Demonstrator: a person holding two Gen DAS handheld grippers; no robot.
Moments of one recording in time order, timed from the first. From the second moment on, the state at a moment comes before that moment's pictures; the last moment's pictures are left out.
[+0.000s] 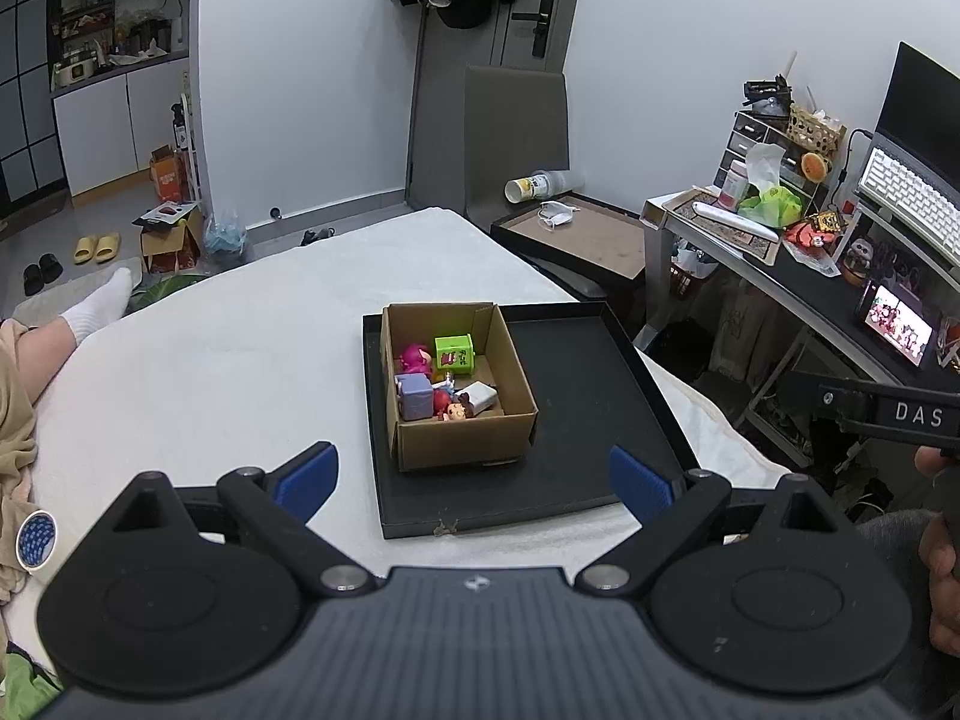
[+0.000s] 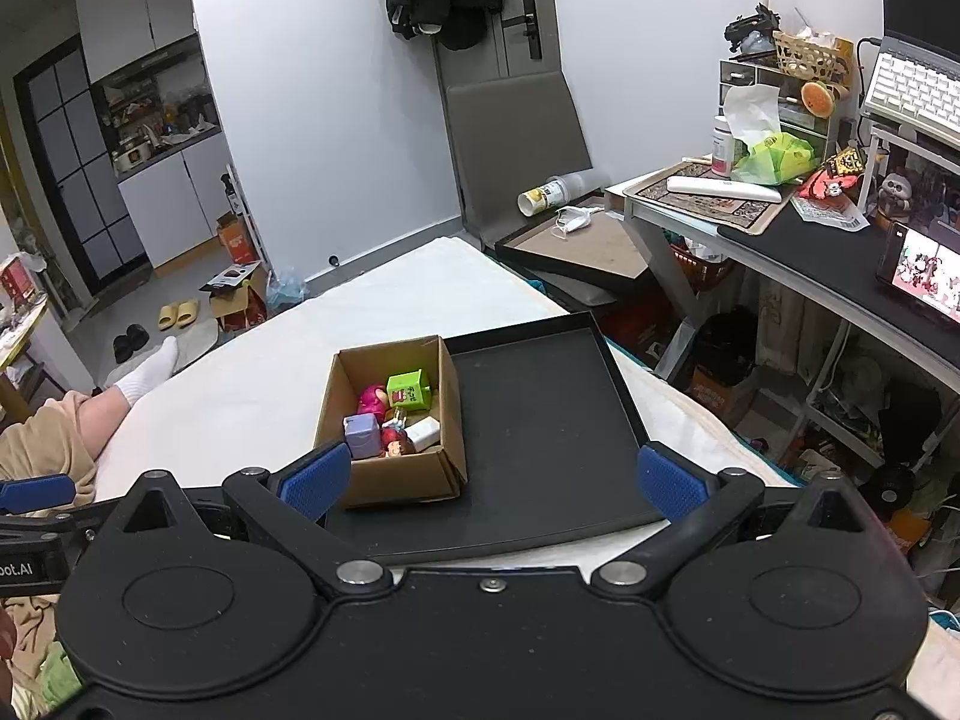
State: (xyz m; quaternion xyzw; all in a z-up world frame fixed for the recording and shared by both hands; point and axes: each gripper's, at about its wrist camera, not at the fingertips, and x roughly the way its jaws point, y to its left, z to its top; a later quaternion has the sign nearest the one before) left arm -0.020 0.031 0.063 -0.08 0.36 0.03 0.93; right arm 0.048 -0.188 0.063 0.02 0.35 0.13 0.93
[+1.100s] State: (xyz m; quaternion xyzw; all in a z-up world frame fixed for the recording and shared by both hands) left arm -0.014 0.023 0.055 -0.09 0.36 0.03 0.93; right arm 0.048 -0.193 0.059 0.02 0.36 0.13 0.93
